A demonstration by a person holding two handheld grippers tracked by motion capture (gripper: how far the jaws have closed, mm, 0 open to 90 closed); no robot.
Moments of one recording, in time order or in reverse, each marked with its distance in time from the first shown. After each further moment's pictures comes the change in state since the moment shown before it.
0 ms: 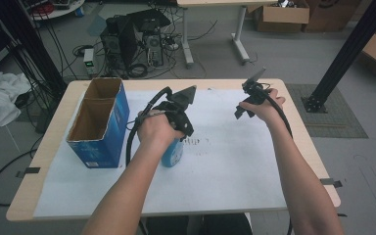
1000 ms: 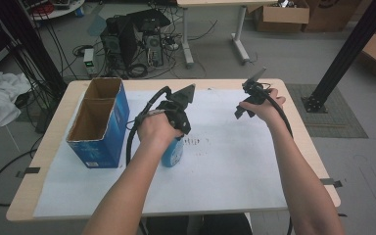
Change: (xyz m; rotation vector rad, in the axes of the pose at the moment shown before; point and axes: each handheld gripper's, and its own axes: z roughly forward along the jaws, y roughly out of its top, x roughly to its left) left arm 0.004 0.001 -0.001 0.003 -0.040 -0.010; right arm 0.000 0.000 -0.001 -0.003 0.003 -0.001
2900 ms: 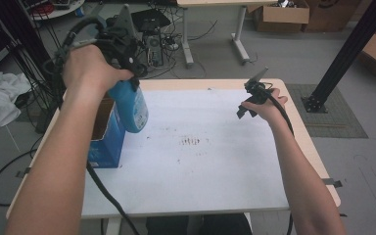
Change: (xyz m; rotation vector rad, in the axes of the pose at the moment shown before) left arm 0.130 -0.037 -0.164 -0.056 -0.053 -0.344; right arm -0.008 -0.001 -0.001 0.005 -0.007 0.006
